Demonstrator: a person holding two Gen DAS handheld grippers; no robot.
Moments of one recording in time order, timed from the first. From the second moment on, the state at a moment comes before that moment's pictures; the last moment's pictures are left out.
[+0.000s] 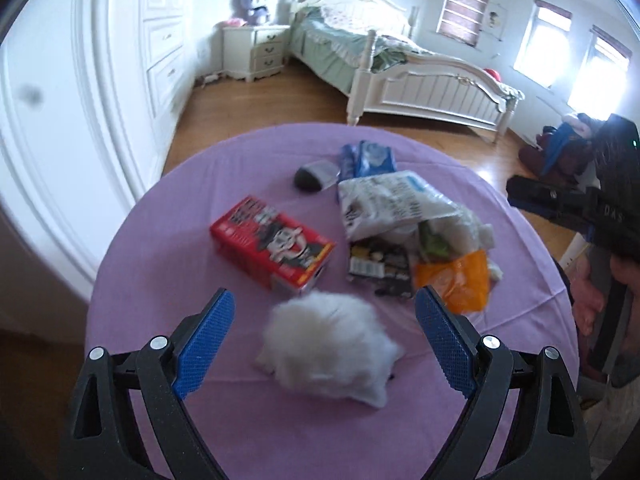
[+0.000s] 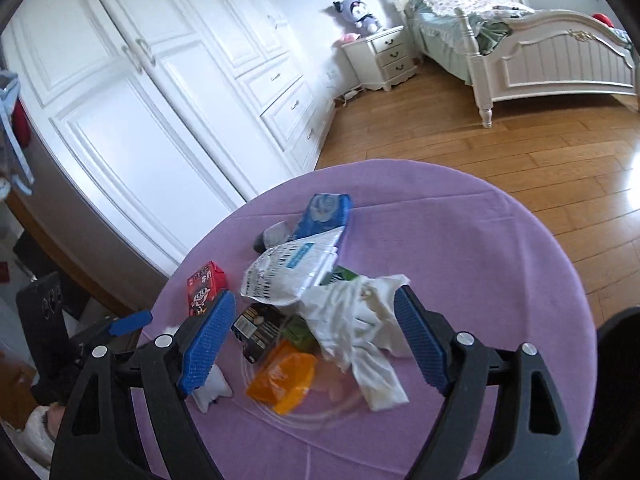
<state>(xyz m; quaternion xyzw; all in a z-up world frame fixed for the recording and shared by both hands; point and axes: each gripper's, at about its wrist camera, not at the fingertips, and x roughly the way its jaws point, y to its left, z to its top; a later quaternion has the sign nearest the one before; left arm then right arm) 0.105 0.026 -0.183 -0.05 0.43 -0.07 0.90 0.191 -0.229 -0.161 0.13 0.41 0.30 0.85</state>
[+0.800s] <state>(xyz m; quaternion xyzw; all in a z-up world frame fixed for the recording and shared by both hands) 0.081 0.027 -0.181 -0.07 0.39 -0.14 0.91 0.168 -0.192 -0.135 0.05 0.34 0.25 0.90</state>
